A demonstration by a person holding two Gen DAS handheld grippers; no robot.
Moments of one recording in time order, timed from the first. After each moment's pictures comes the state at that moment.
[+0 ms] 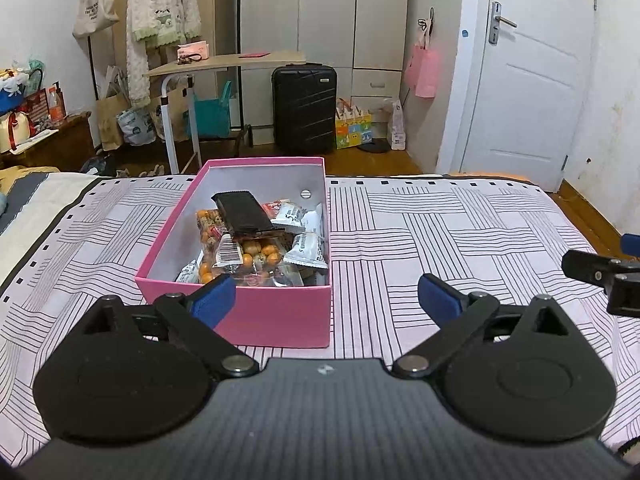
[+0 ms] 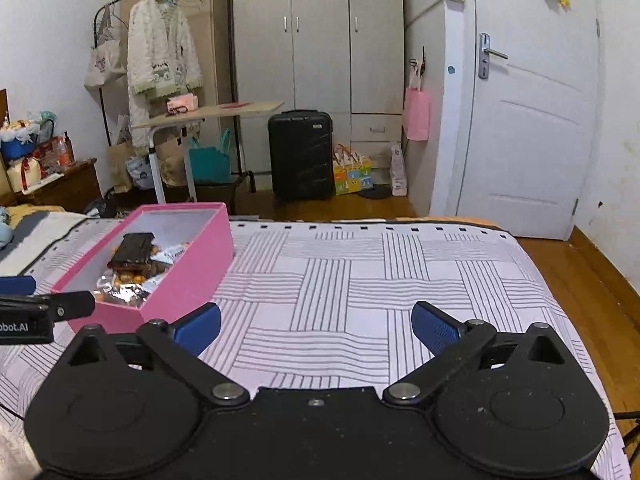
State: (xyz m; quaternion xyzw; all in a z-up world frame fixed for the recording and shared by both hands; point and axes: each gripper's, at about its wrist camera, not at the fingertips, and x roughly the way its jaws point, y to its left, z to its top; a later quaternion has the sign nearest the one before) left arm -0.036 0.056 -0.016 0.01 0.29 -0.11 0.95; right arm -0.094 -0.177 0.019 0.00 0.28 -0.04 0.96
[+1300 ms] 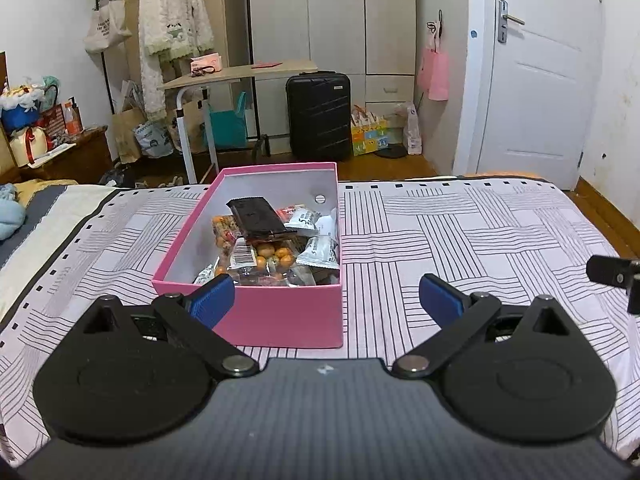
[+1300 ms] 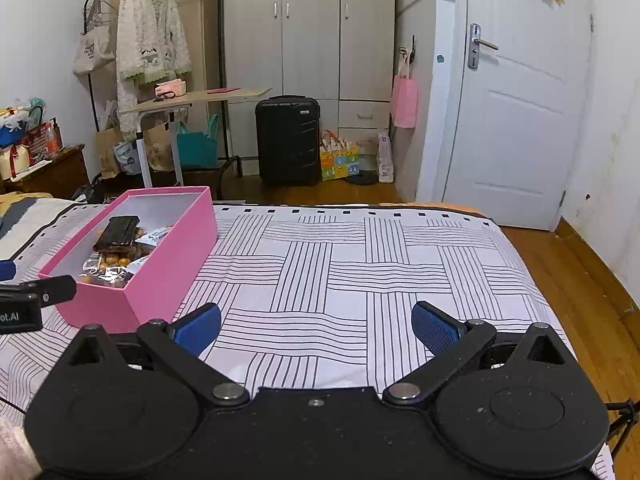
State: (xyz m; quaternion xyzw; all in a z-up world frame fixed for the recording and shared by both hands) left arm -0.049 0.049 -0.015 0.03 0.28 -0.09 0.96; right arm -0.099 -0.185 0.019 0.00 0.30 -0.06 0.95
